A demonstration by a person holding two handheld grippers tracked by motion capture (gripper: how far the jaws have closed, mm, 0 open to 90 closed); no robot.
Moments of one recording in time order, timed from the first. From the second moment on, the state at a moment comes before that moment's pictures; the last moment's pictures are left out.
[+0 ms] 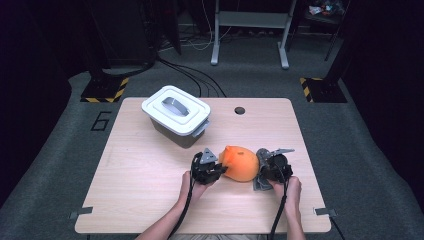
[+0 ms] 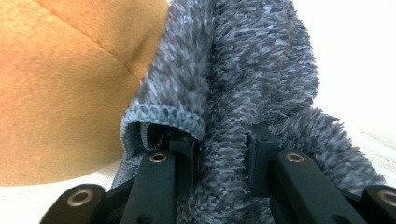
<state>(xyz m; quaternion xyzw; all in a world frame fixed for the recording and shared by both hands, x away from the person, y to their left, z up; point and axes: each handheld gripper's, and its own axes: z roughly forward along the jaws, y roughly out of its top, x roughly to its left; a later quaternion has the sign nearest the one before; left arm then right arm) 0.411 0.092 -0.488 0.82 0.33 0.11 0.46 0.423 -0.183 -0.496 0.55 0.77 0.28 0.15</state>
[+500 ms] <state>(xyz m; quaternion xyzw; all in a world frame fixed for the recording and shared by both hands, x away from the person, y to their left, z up) 0.410 0.090 -0.488 0.81 0.33 0.12 0.46 0.396 -0.180 -0.412 0.48 0.77 0.36 0.21</state>
